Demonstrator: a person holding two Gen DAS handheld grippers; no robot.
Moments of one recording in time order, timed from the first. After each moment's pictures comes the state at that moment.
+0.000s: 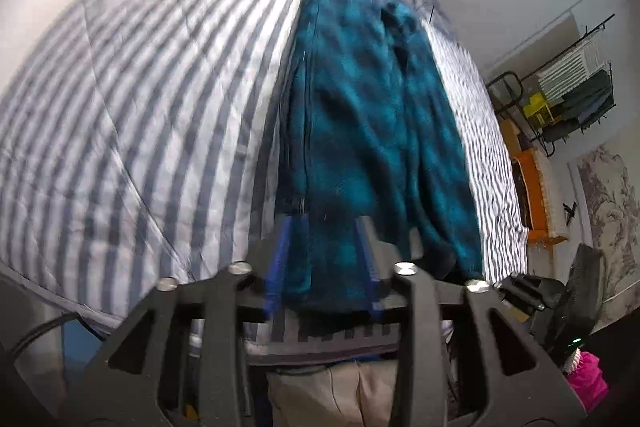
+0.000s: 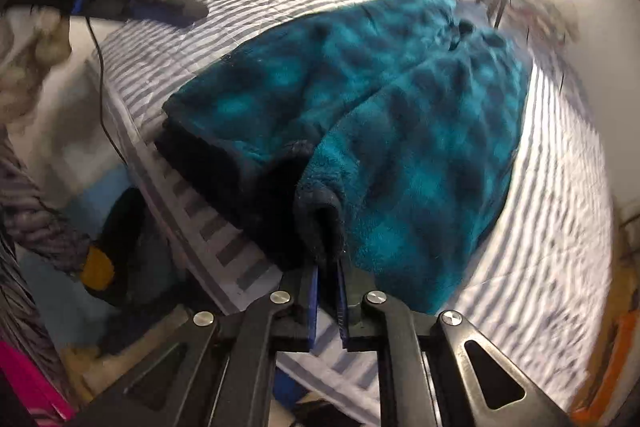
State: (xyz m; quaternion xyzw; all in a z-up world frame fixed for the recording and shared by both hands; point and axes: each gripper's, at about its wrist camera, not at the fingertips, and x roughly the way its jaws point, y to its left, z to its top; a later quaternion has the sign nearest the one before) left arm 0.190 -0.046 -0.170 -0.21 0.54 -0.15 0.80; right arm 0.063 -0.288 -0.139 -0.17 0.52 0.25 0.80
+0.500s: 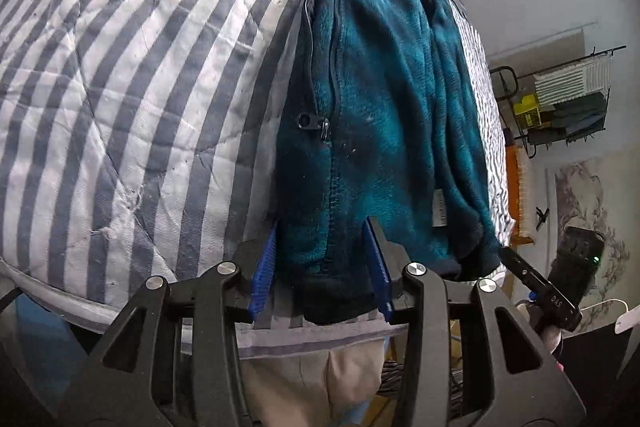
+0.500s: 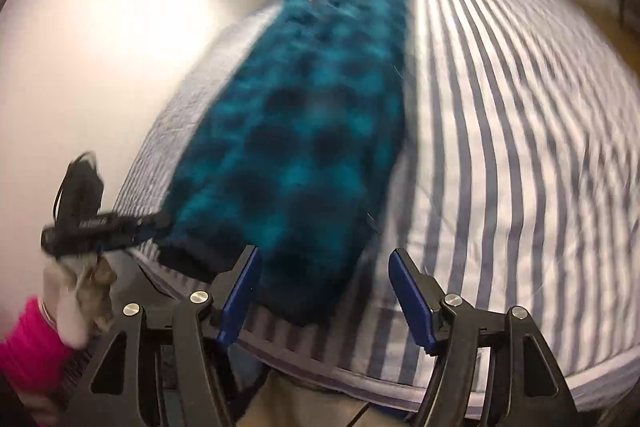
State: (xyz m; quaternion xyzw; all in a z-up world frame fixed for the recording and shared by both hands) left arm 0.184 -0.054 -0.230 -0.28 0.59 -0.16 0.74; right arm 0.095 -0.416 -0.159 0.19 0.54 0.18 0.80
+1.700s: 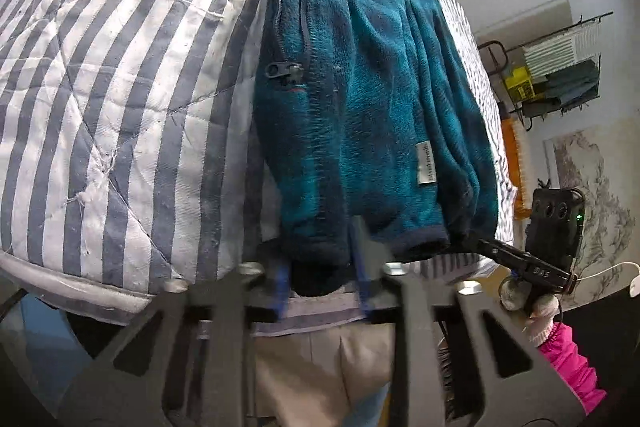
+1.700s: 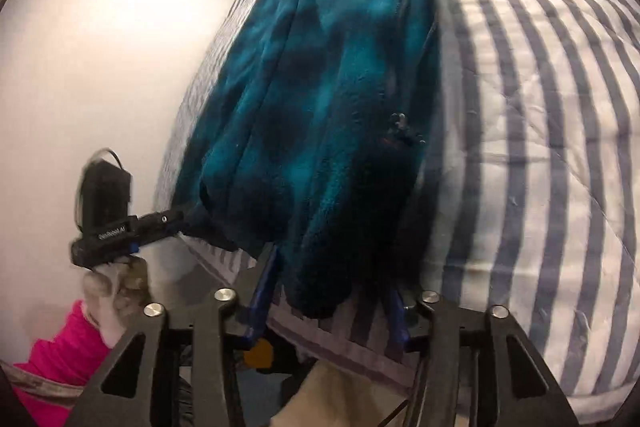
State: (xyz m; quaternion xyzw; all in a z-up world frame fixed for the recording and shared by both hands) left arm 0.170 -0.072 -0.227 -0.25 0.59 -0.20 0.74; right arm 0.086 -0.384 -0.206 0.25 0.58 0.27 0.73
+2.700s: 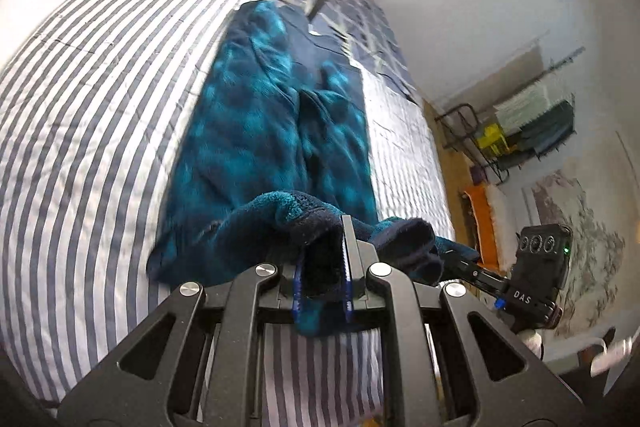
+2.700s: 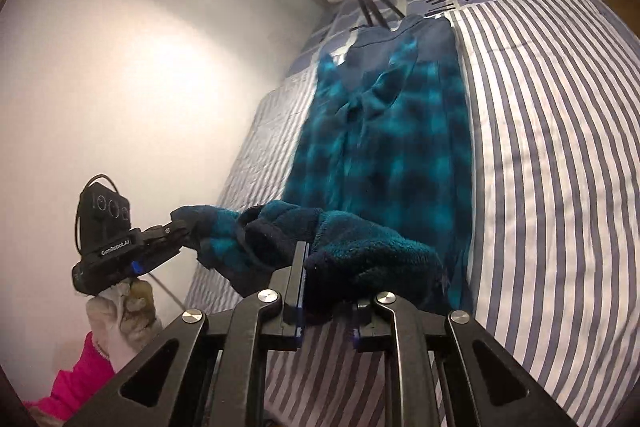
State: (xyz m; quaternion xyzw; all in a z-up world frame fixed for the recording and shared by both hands) left arm 0.354 -0.094 -0.100 -0.28 0.49 -0.20 0.80; right arm 0.260 -0.428 -0.086 0.26 0.49 0.23 0.80
